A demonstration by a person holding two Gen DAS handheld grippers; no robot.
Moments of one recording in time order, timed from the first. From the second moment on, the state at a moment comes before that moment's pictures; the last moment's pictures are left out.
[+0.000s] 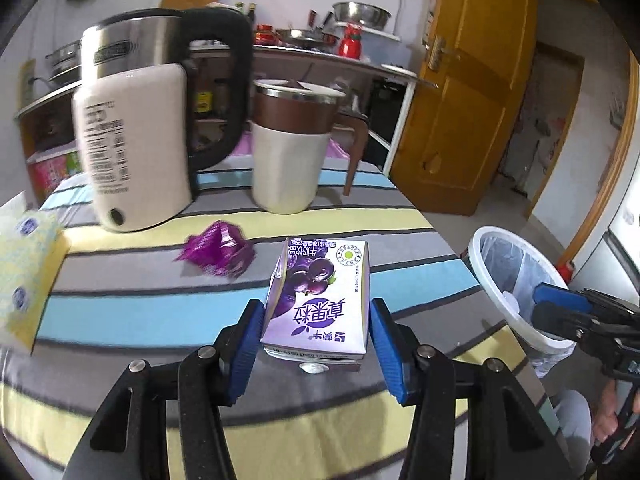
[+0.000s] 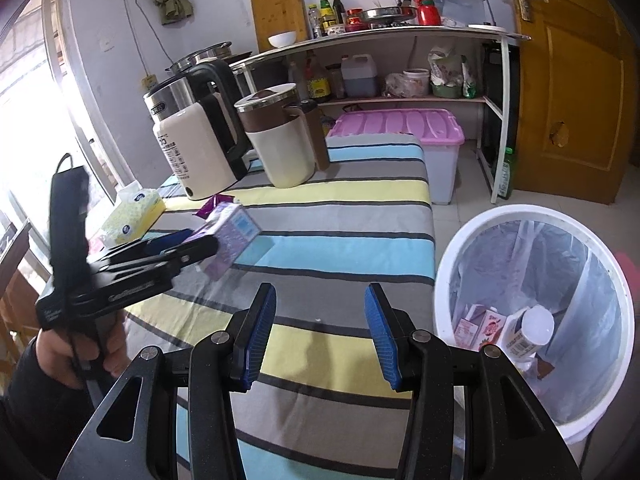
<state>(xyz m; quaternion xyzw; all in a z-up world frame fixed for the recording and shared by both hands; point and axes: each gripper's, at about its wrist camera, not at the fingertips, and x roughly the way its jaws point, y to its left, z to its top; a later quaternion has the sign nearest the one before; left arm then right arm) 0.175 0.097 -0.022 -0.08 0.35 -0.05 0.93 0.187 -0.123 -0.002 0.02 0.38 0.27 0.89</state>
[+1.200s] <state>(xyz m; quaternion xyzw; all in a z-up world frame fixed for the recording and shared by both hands) 0.126 0.209 -0.015 -0.15 0.30 0.04 0.94 0.297 0.075 -0.038 -0.06 0.44 0.37 0.82</state>
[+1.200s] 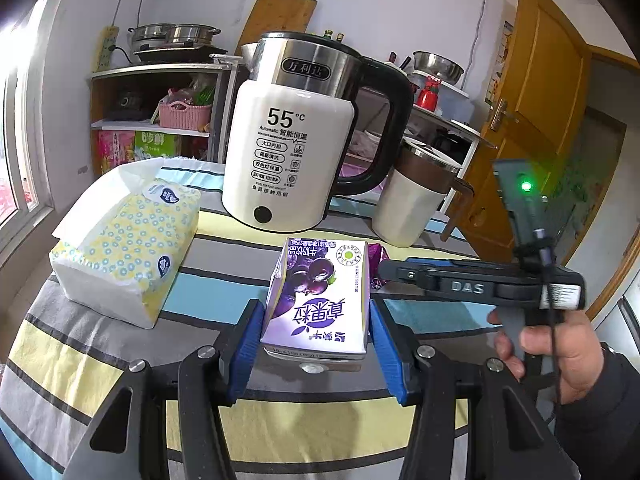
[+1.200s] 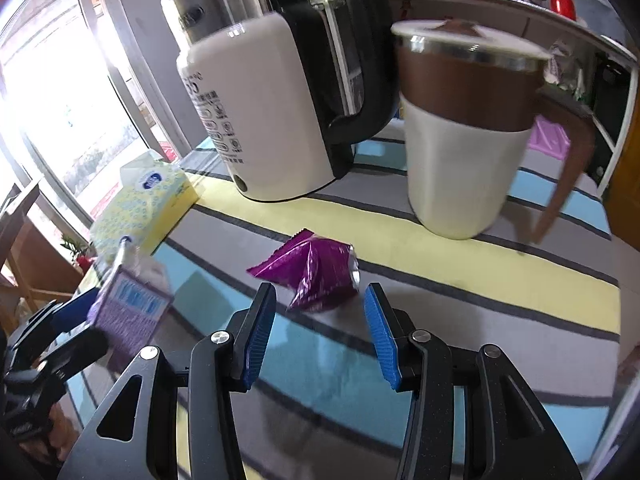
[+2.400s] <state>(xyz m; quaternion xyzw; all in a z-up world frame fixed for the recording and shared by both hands) 0.121 0.124 -0.001 -0.12 0.31 -0.02 0.94 0.220 -0.046 -0.006 0.00 0.40 0.35 0.85</state>
